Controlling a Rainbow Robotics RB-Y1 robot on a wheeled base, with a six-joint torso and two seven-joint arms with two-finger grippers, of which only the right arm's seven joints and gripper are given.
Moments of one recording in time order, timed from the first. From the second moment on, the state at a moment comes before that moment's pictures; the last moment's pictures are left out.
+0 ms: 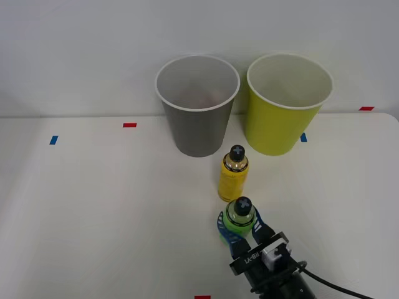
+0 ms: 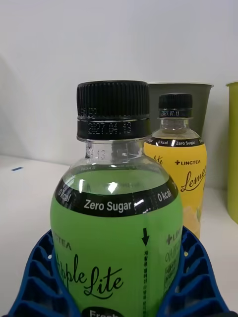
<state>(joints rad) 0.36 -0.28 0.51 -1.61 0.06 -0.66 1.50</state>
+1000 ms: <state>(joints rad) 0.54 -0.37 0.52 -1.76 0.00 -0.70 1.51</state>
